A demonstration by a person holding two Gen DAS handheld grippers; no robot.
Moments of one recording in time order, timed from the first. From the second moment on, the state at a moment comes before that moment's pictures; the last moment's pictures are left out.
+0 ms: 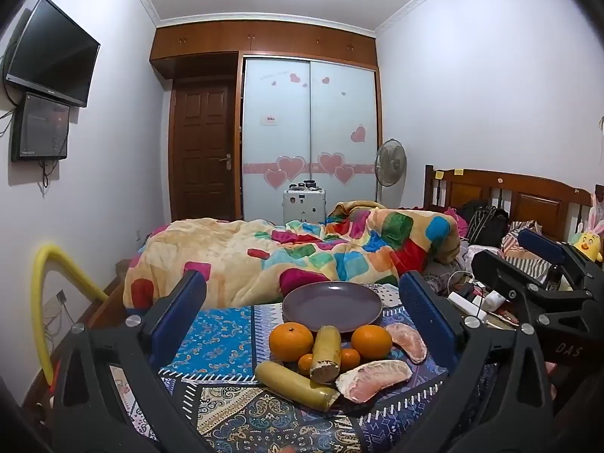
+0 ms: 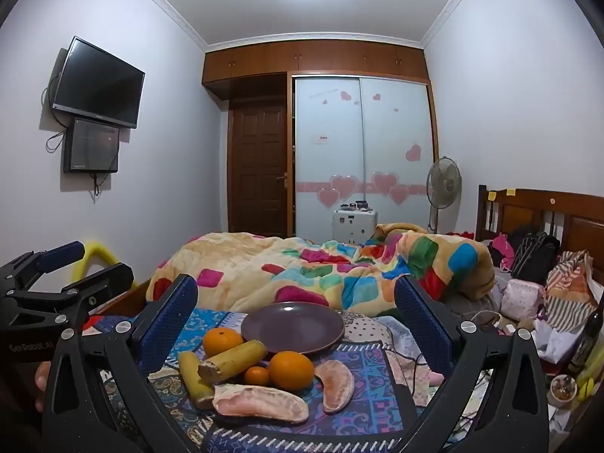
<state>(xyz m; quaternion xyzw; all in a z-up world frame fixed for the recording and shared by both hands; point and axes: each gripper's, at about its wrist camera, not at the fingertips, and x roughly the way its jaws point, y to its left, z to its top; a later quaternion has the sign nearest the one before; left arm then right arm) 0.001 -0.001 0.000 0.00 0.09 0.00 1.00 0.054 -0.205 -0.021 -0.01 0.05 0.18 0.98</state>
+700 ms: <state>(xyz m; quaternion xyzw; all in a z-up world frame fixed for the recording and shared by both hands) 0.000 0.003 0.000 -0.01 0.09 0.00 1.00 0.052 -0.202 -0.019 -0.01 0.05 0.18 0.98</state>
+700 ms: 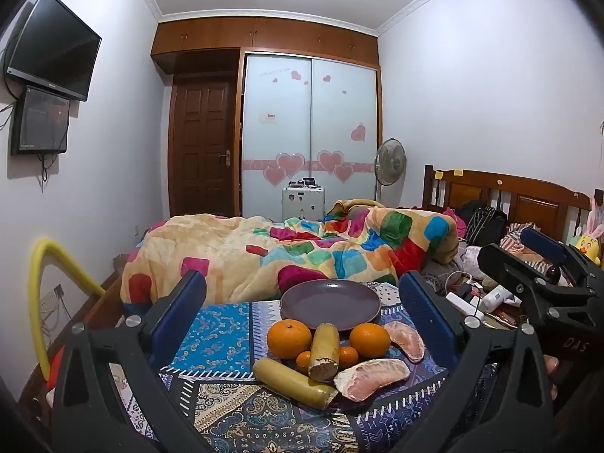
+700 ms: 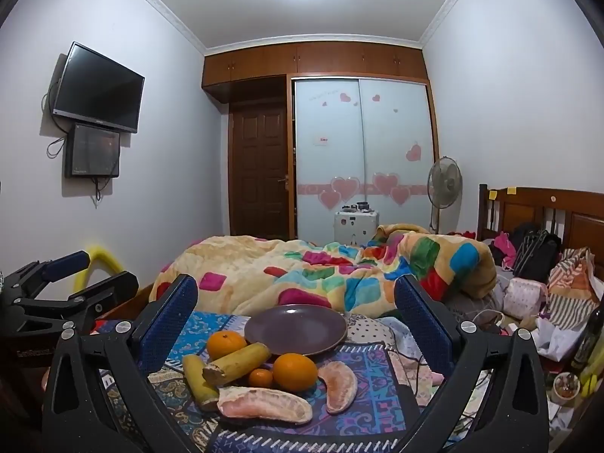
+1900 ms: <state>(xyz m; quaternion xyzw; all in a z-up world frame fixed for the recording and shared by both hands) 0.001 0.003 -0.007 -0.01 0.09 0.00 1.00 0.053 -0.204 -0.021 0.00 0.05 0.18 0.98</state>
